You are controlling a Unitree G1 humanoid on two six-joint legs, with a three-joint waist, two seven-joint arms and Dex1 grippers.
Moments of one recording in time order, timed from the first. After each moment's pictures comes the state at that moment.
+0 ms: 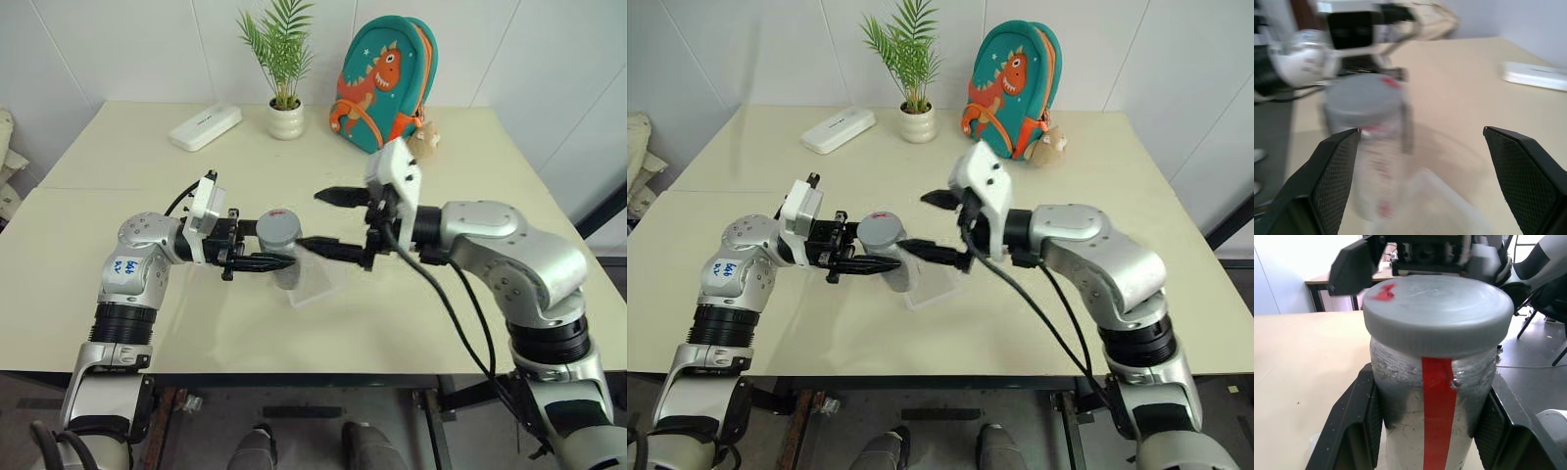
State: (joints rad) left arm -0.77 0.55 0.03 0.28 -0.50 0.21 -1.47; right arm -0.85 -0.55 0.06 -0.38 0.61 0.90 0.70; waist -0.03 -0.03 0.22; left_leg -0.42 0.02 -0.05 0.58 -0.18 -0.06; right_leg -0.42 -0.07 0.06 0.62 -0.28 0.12
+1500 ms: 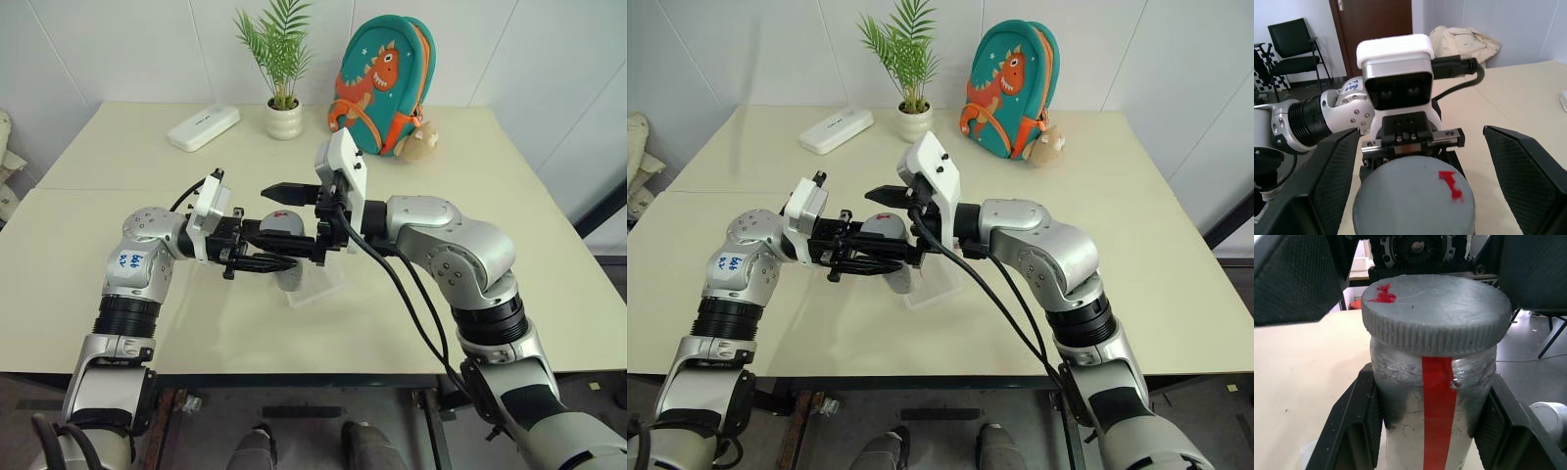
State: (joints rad) left arm -0.82 0.55 0.01 0.33 -0.49 0.21 -1.50; right arm -0.95 -0.29 0.19 -0.21 0.61 0.82 0.74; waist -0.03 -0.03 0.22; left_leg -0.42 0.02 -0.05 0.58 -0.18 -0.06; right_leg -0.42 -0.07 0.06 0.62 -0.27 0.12
